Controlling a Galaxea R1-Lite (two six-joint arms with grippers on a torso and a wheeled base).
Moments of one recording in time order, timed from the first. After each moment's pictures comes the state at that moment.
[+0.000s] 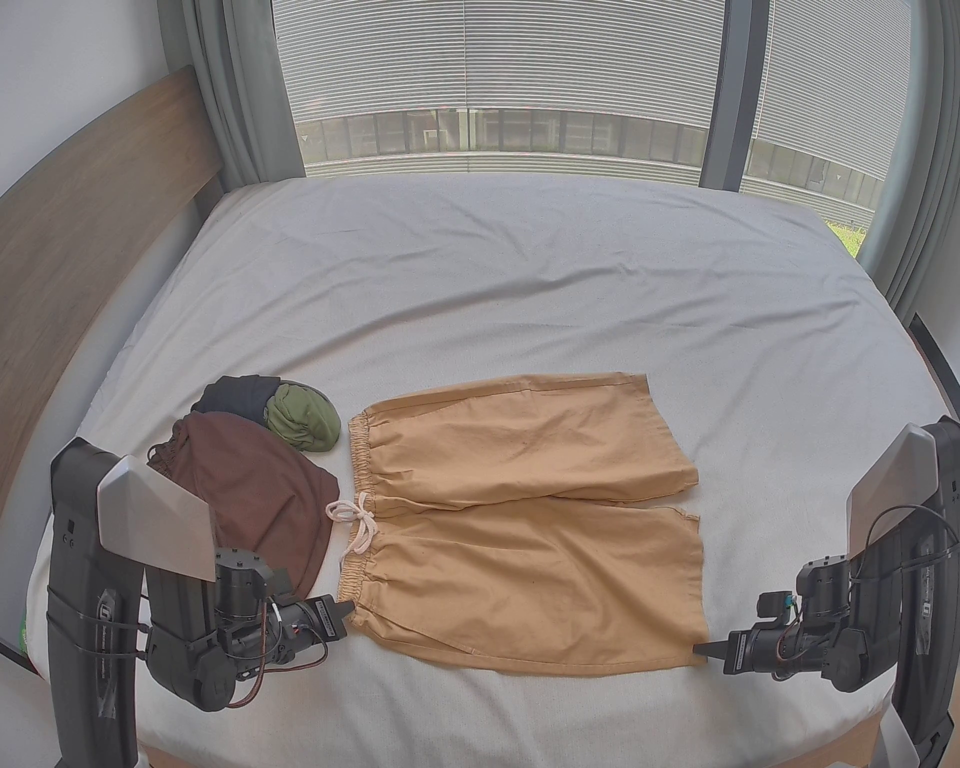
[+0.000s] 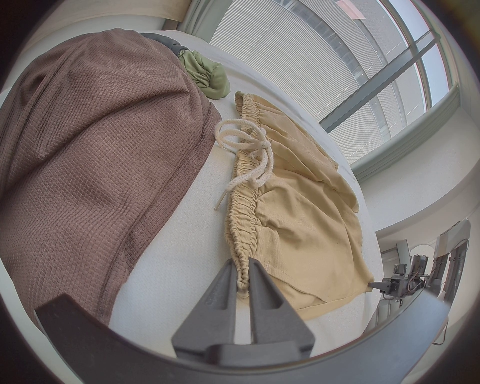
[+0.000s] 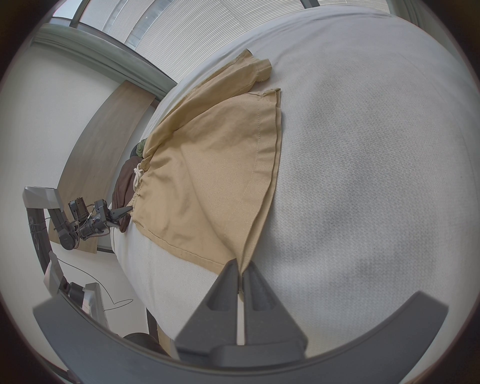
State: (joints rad) left arm -0.25 2.49 -0.33 -1.54 -0.23 -0.51; right arm 0.07 2.48 -0.09 -1.54 0.52 0.25
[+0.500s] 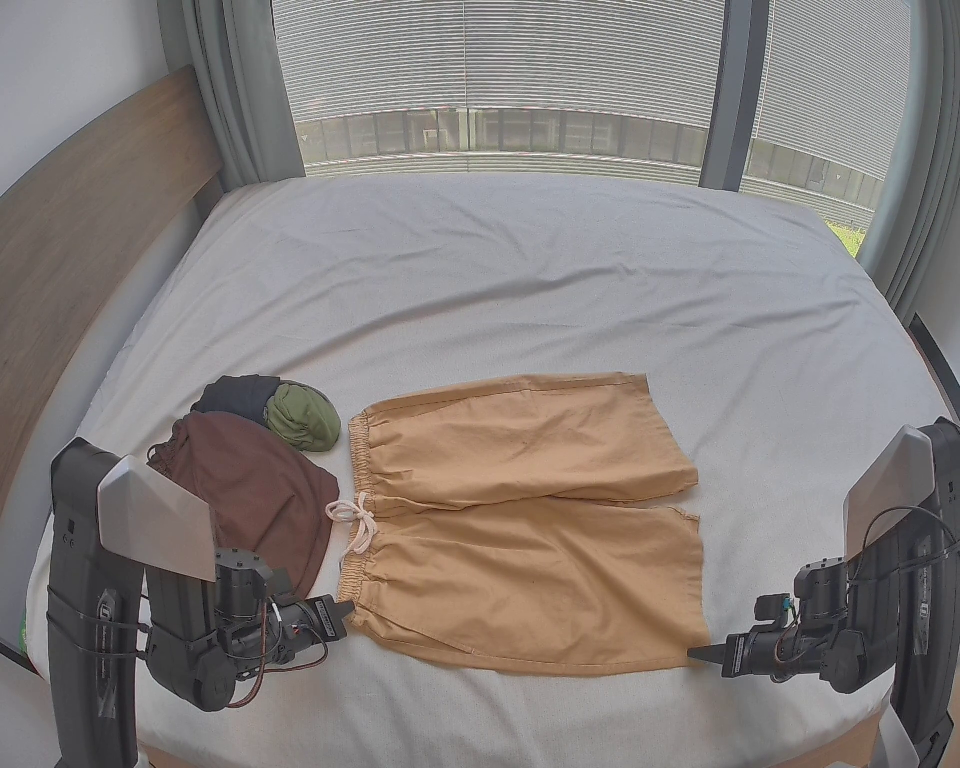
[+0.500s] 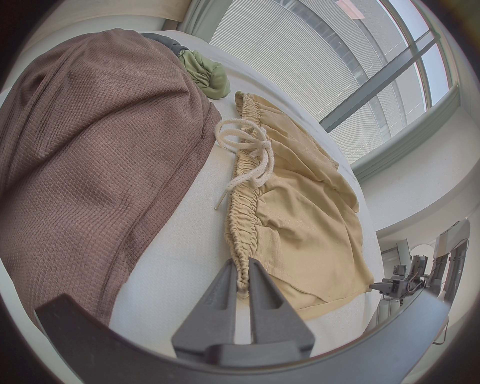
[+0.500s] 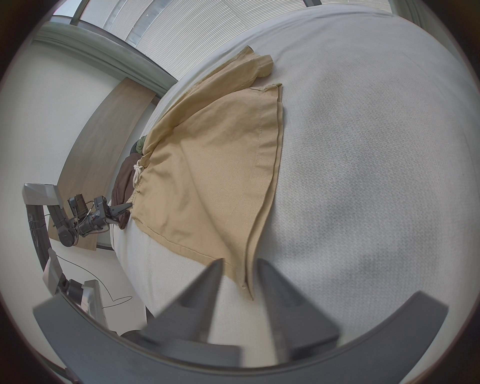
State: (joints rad) left arm -0.25 2.49 -0.33 -1.54 -0.23 -0.51; right arm 0.07 2.49 -0.09 -1.54 0.52 0.24
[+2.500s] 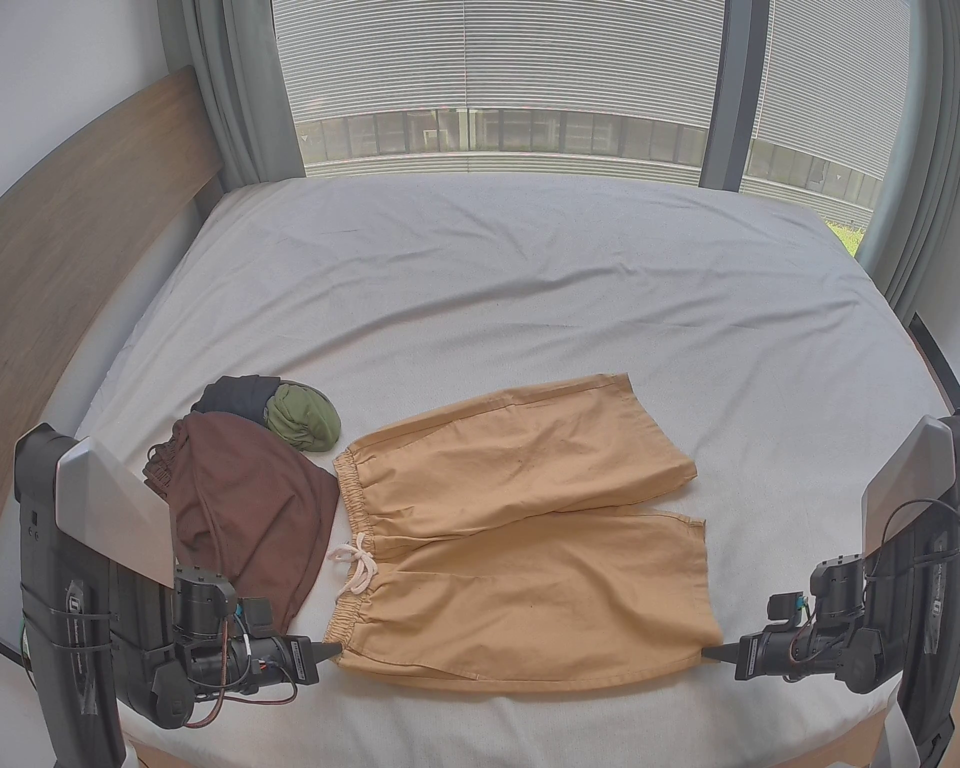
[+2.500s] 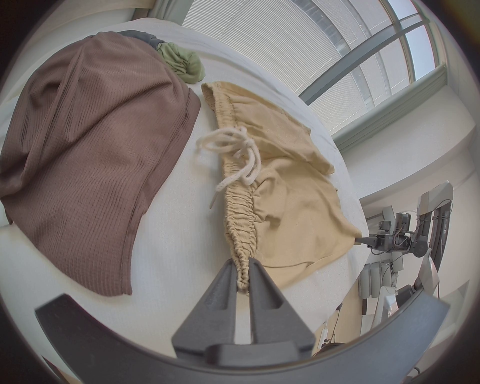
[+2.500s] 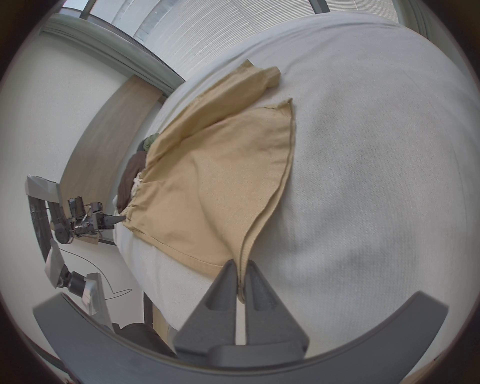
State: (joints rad) left arm -0.19 2.39 -0.10 -1.54 -0.42 -0.33; right arm 0.05 2.42 -0.02 -1.54 0.53 0.18
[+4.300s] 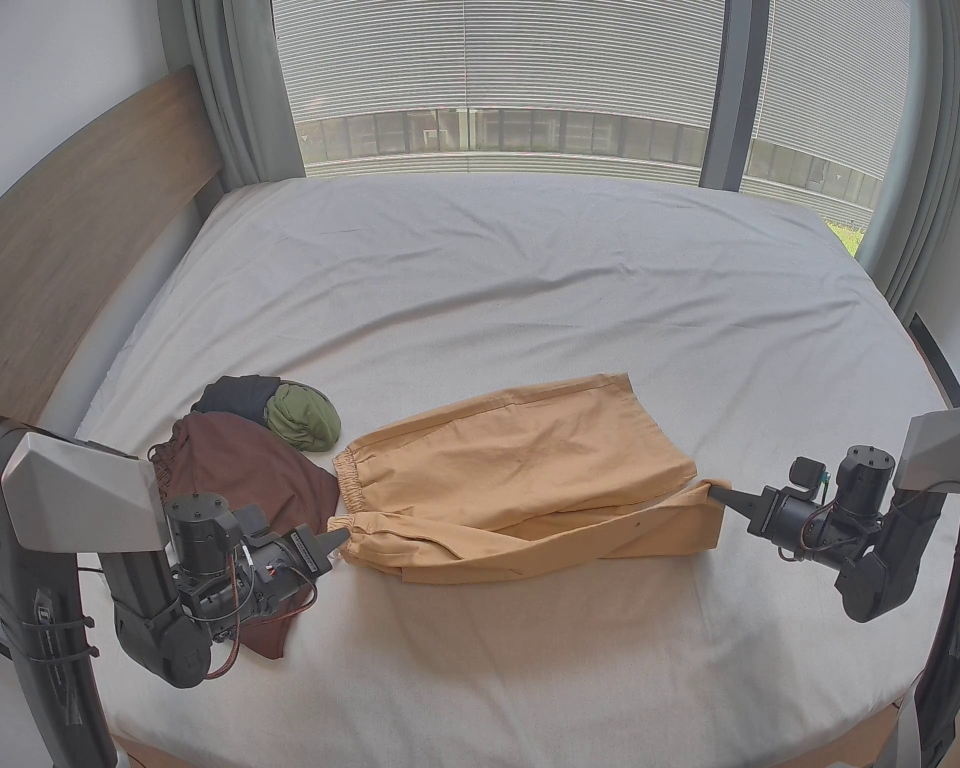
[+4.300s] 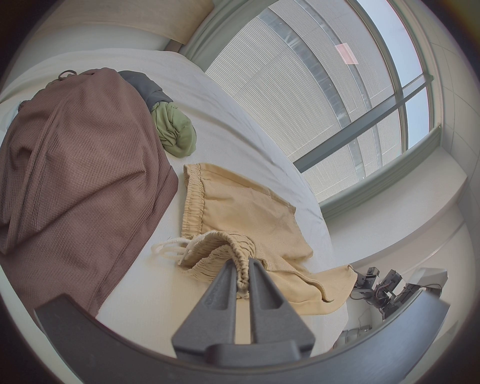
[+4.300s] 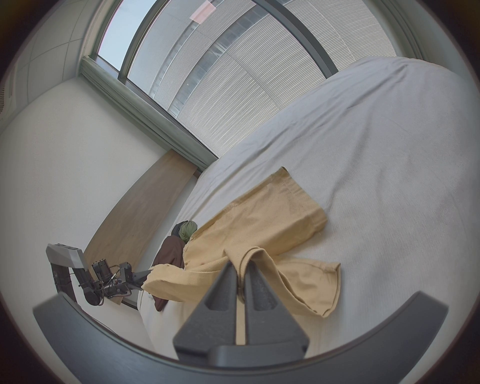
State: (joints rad) left arm -0.24 2.25 -0.35 -1.55 -0.27 -0.70; right arm 0.01 2.20 -0.40 -1.54 0.62 0.50
